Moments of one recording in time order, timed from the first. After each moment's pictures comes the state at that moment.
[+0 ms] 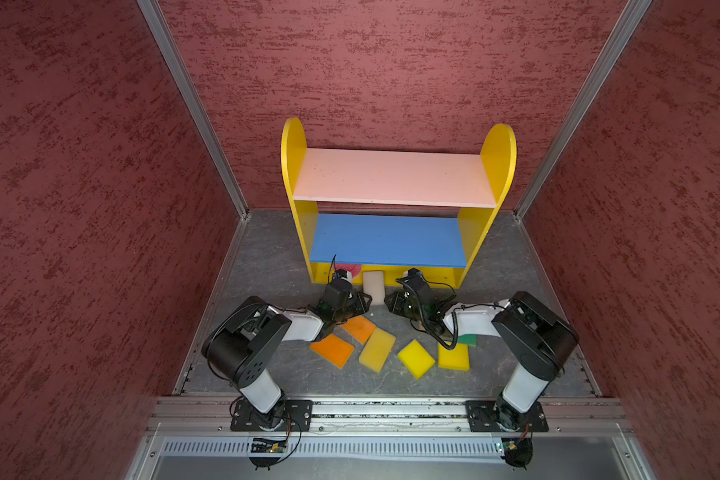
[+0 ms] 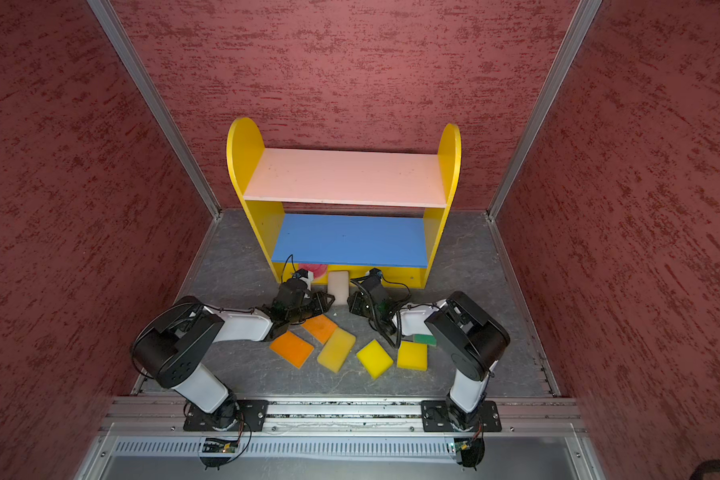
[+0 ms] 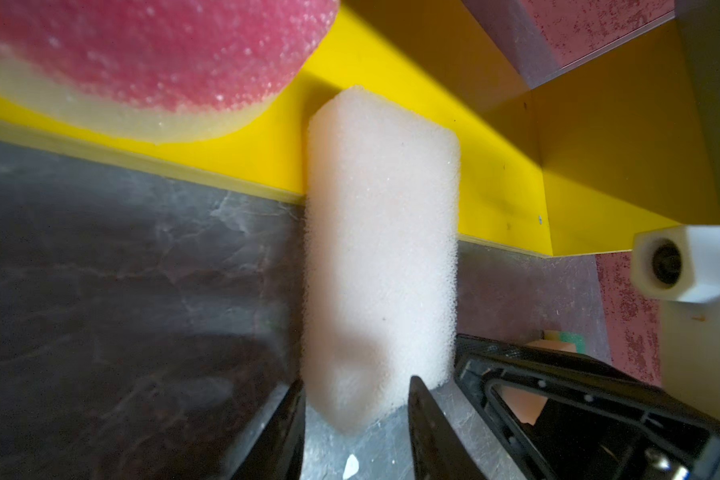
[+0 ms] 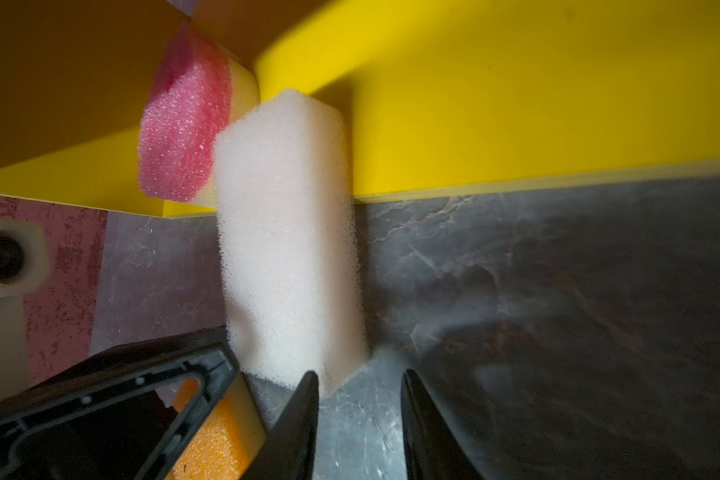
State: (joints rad) left arm -0.59 1.64 0.55 0.44 0.13 -0.85; right arm 0.73 1.74 0.72 0.35 -0.04 0.94
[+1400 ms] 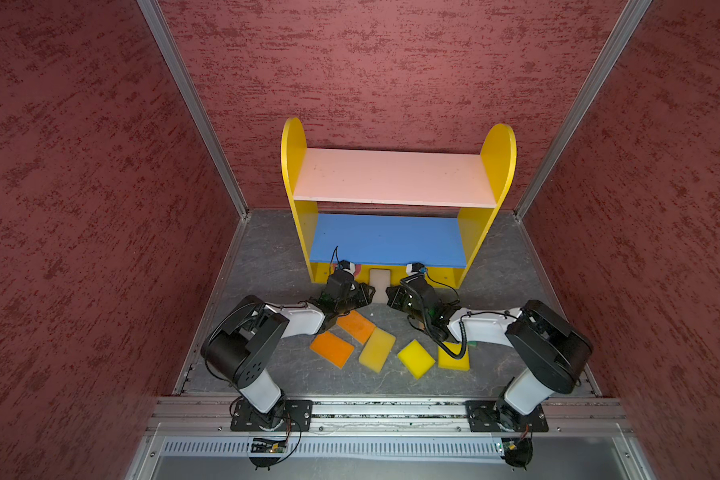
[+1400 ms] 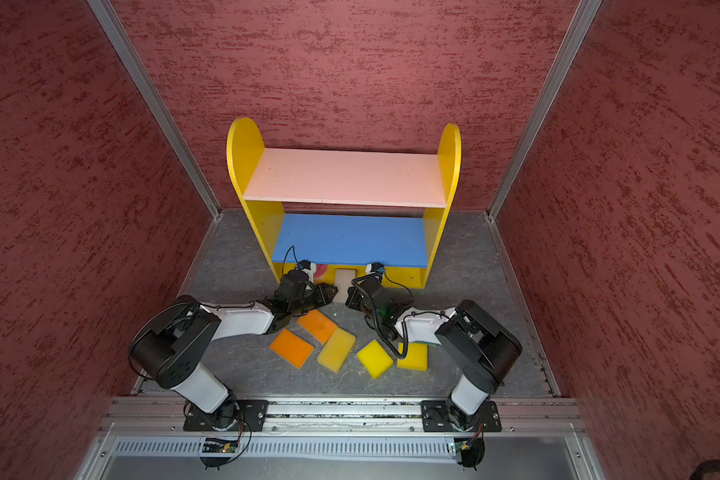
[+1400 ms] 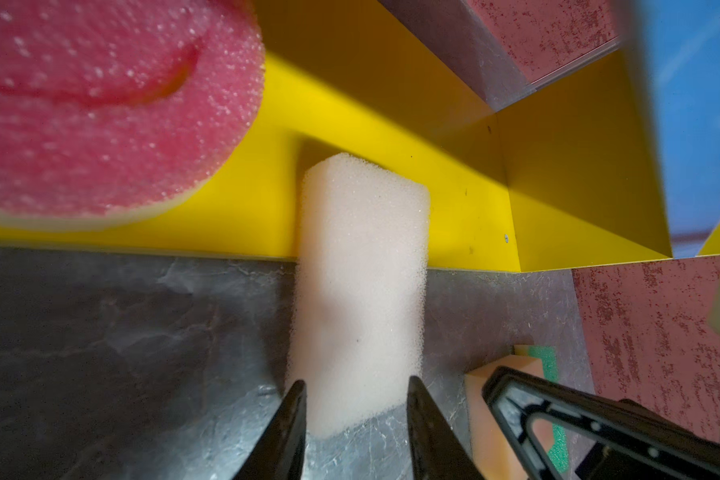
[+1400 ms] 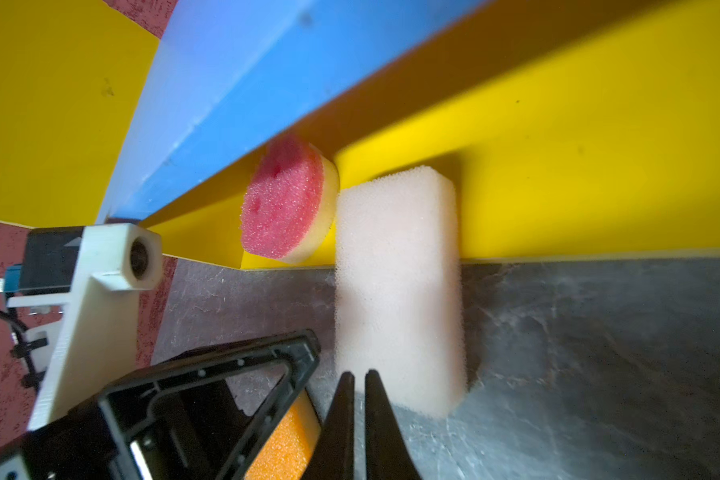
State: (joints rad) left arm -0.58 1.63 0.63 0.39 0.15 -0.83; right arm 0.76 1.66 0.69 0.45 0.10 0.97
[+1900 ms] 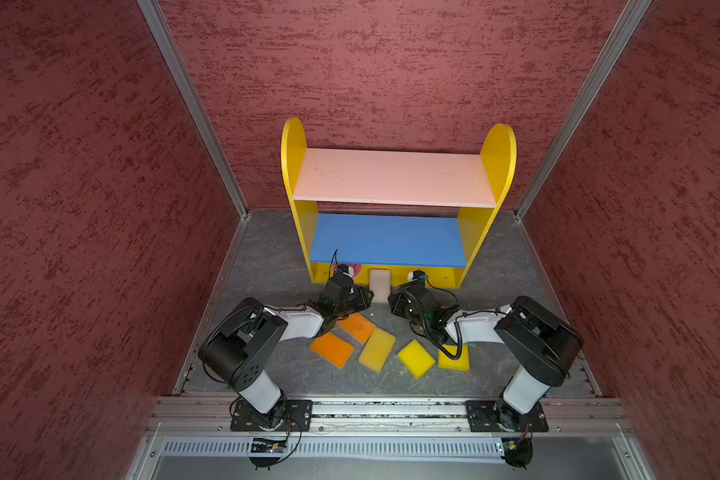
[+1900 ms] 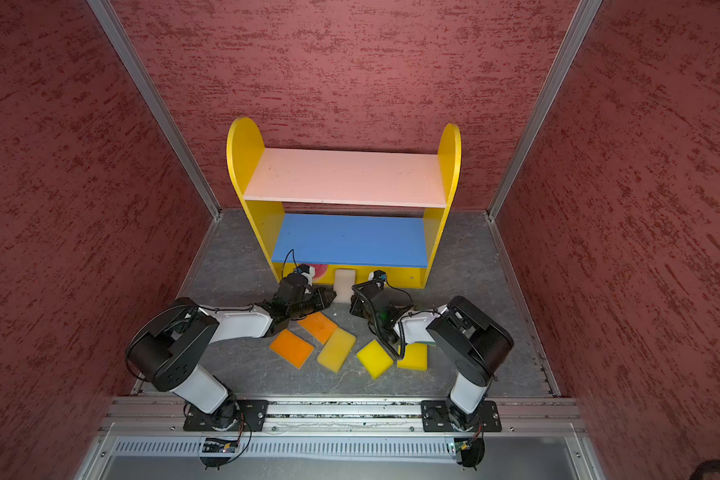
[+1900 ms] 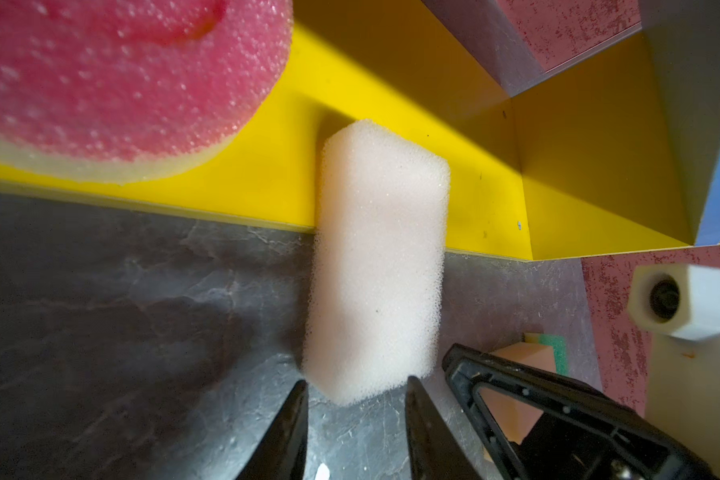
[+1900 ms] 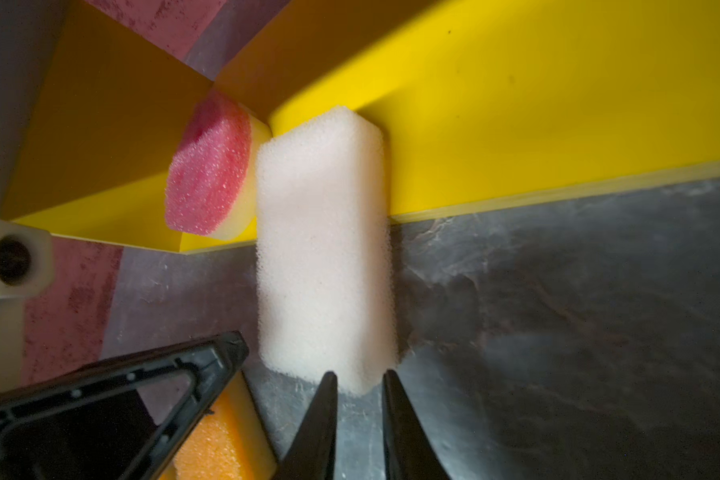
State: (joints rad) left arm -0.59 1.62 0.61 0.38 0.15 -0.84; right arm 0.75 1.71 0.65 0.45 0.10 0.98
